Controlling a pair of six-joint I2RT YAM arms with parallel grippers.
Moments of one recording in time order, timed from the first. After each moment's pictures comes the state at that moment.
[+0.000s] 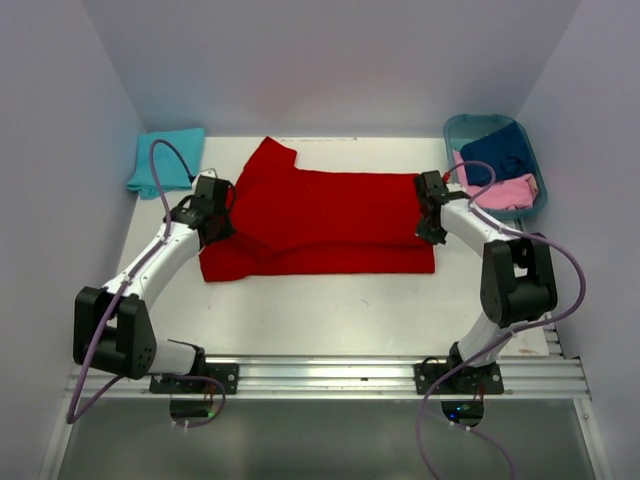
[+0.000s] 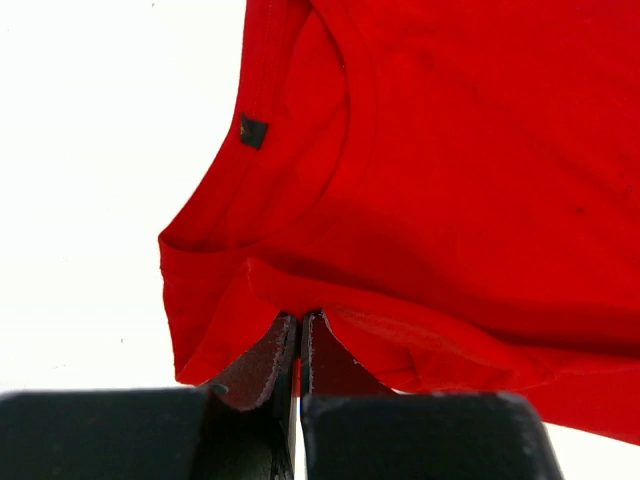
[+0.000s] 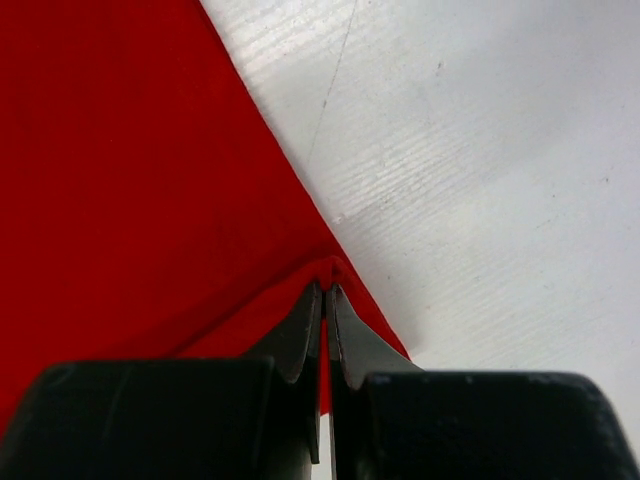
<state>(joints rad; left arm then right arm) -0.23 1.37 1.00 -0.57 -0.29 -0.48 0.20 1.69 1.12 -0.64 0.41 0.66</state>
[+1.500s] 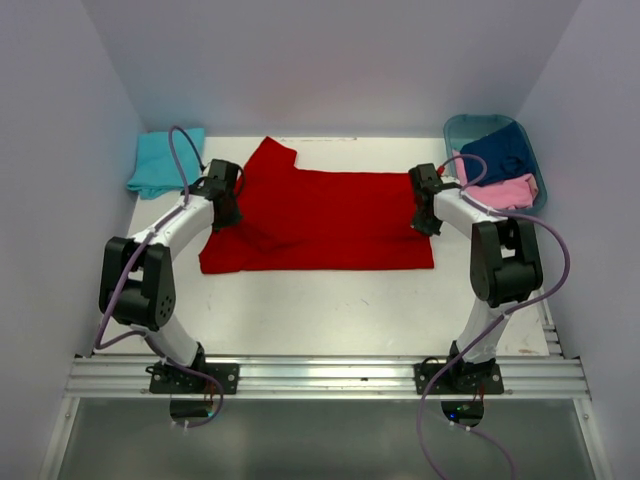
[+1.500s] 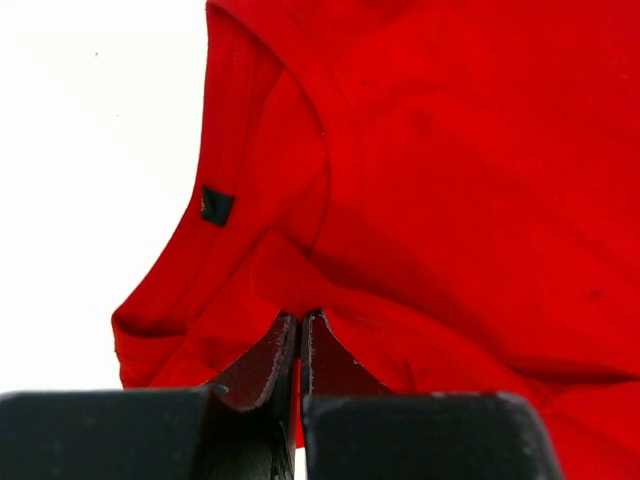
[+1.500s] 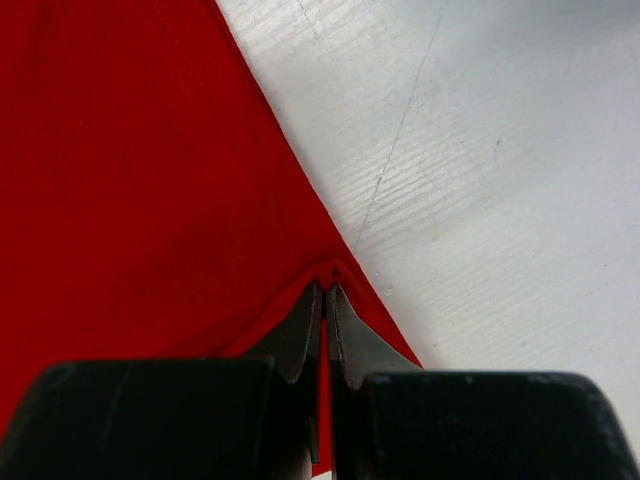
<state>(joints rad) -0.20 1.67 1.17 -0.54 -0.28 -0.48 0.19 1.85 1.24 -0.60 0.40 0.65</state>
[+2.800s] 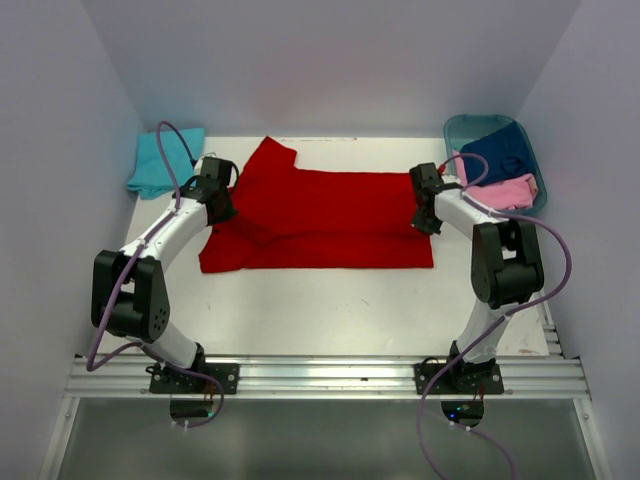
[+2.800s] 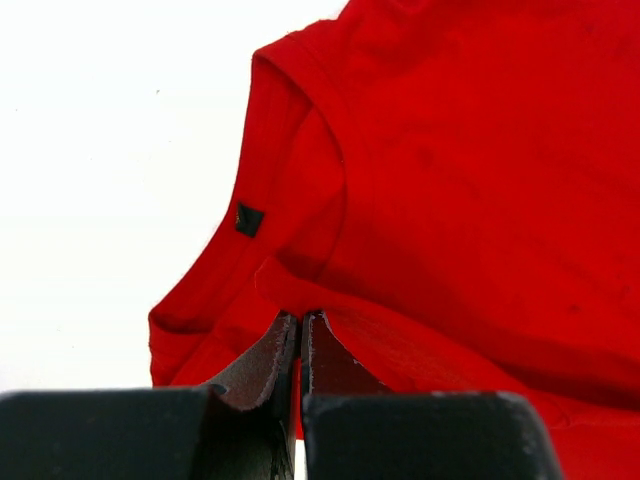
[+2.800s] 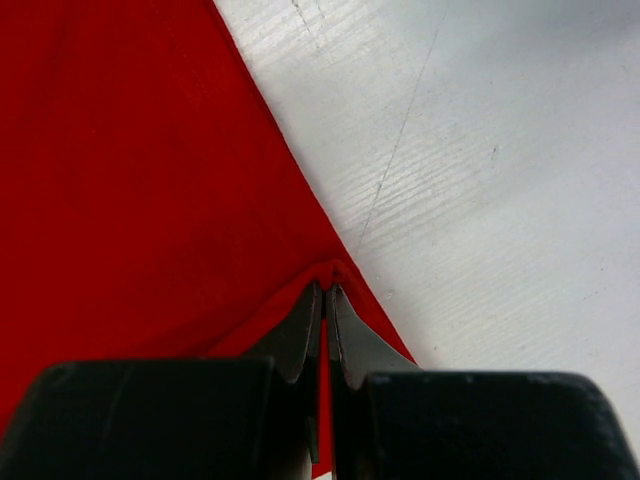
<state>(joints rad) -0.19 1.59 1.16 -0.53 -0.33 -0.49 0.19 1.84 1.24 -0.59 0.41 0.65</state>
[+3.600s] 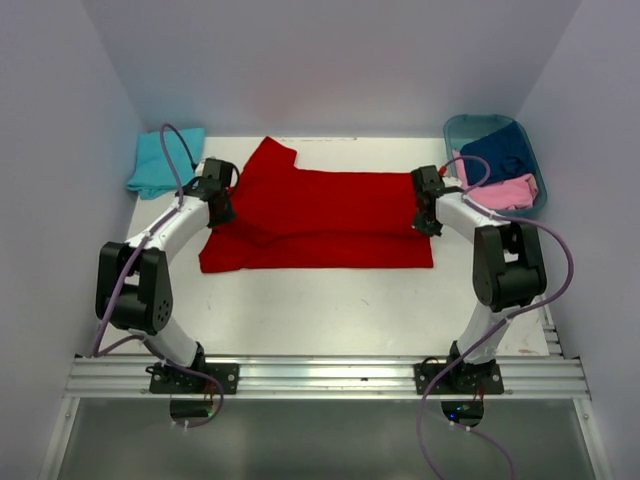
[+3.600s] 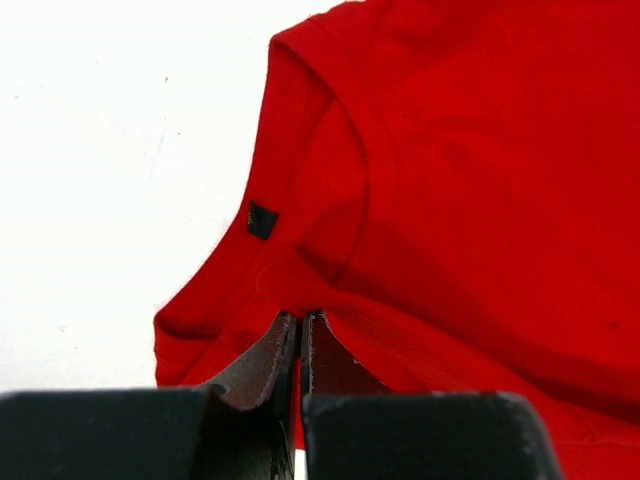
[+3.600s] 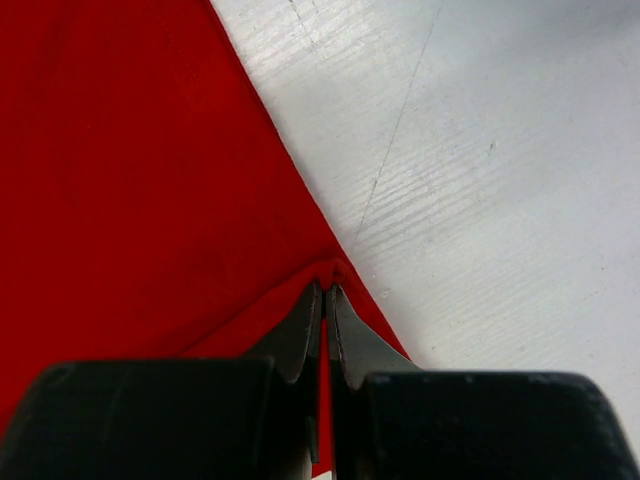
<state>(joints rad) -0.18 1.63 1.16 -0.53 -0.35 -0.49 0.19 1.81 1.19 -0.55 0.41 0.65</state>
